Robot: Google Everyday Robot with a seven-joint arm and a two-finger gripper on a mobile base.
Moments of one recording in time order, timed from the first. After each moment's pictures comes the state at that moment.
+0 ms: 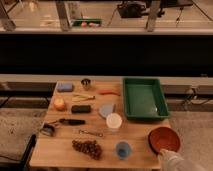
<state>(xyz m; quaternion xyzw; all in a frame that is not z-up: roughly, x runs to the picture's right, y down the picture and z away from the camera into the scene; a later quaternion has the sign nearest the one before) 0.278 0.303 0.669 -0.04 0.03 0.22 0.98</state>
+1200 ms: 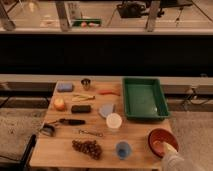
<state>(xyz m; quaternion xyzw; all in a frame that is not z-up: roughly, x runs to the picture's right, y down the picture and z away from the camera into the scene) 0.275 0.298 0.666 -0.02 0.02 0.23 0.97</state>
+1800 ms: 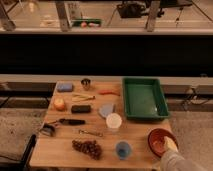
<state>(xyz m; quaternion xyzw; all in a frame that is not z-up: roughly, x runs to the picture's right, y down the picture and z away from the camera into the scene) 0.257 0.281 0.657 -0.02 0.01 0.21 0.98</state>
